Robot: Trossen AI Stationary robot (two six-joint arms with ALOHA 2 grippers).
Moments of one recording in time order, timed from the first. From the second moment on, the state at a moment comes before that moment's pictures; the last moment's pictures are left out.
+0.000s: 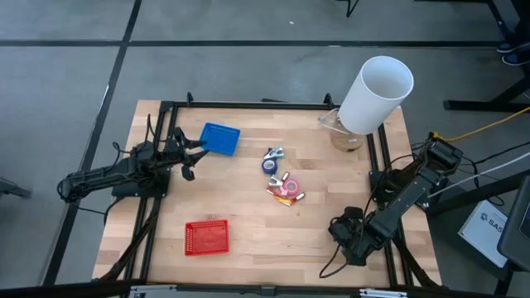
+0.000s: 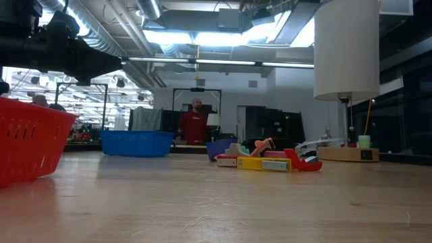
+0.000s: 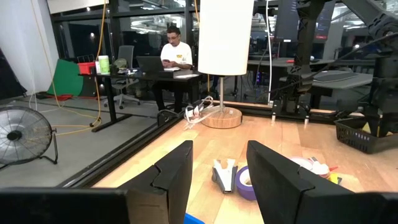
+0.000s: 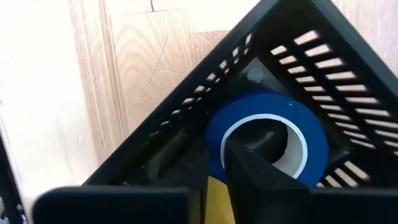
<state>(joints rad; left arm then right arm) 0.29 0.00 0.01 0.05 -0.09 -0.01 0.90 1.57 0.84 -0.72 0.06 0.99</state>
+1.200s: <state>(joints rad) 0.29 0.00 0.01 0.05 -0.09 -0.01 0.80 1.54 1.12 -0.87 0.14 0.94</state>
